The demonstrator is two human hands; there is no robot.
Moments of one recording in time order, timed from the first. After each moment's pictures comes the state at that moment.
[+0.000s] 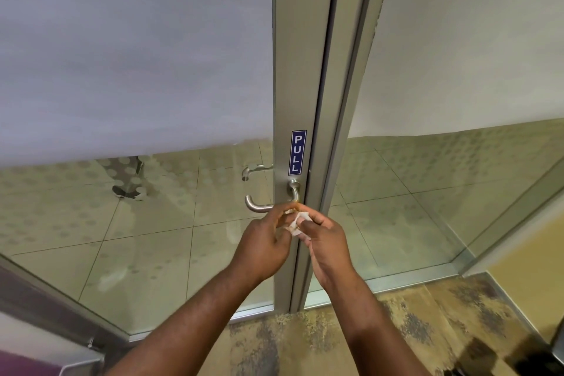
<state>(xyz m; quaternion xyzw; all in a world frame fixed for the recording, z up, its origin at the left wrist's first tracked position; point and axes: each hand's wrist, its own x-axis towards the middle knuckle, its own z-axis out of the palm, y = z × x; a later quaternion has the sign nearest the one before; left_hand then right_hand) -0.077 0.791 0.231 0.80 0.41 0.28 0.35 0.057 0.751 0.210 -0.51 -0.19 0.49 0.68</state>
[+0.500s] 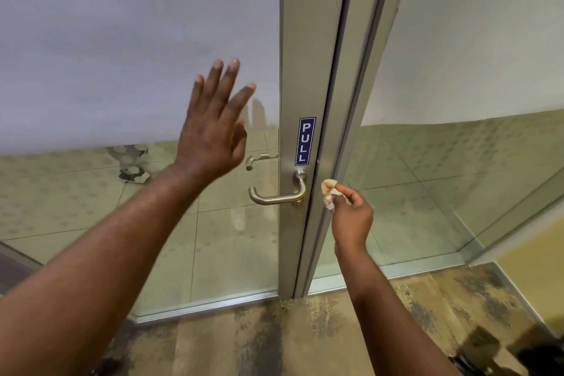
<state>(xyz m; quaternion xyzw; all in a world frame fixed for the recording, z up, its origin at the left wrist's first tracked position) -0.114 0.929 0.324 0.85 0.29 0.40 -0.17 0.097 0.793 0.189 -0.67 -0.14 0.24 0.69</state>
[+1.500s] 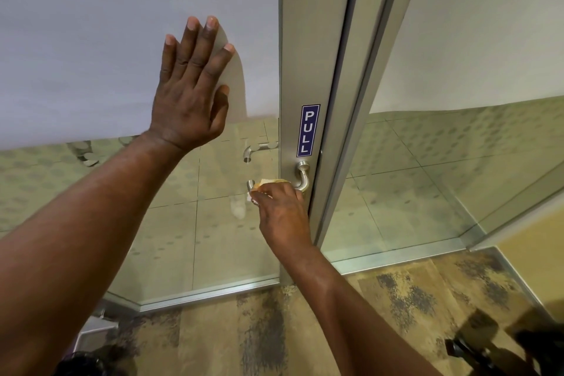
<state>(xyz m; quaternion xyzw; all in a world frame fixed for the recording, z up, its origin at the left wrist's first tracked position) -0.126 0.996 0.329 0.84 0.25 0.41 -0.26 0.015 0.833 0.159 -0.67 -0.65 -0.05 0.35</state>
